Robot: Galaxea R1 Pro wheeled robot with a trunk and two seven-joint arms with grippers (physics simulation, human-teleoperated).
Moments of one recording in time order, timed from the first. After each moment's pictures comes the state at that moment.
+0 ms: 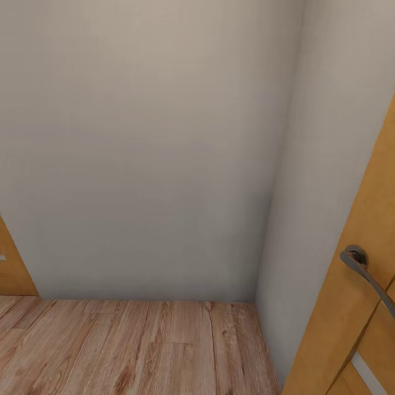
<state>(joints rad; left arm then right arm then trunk) 0.02 -0.09 0.00 0.00 0.16 -0.92 0.04 0.07 -0.02 0.04 -0.22 0.28 -0.89 0.00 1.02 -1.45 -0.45</state>
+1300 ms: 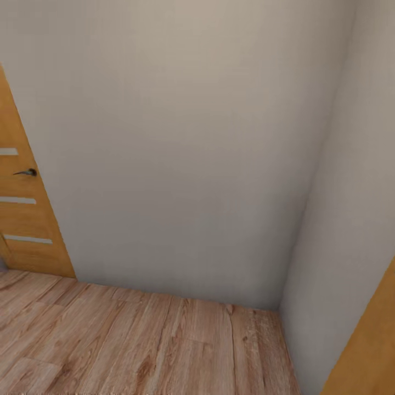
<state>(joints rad) 0.02 -0.09 0.00 0.00 0.16 -0.92 0.05 0.07 -0.02 0.04 -0.22 0.28 -0.89 0.00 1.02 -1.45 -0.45</state>
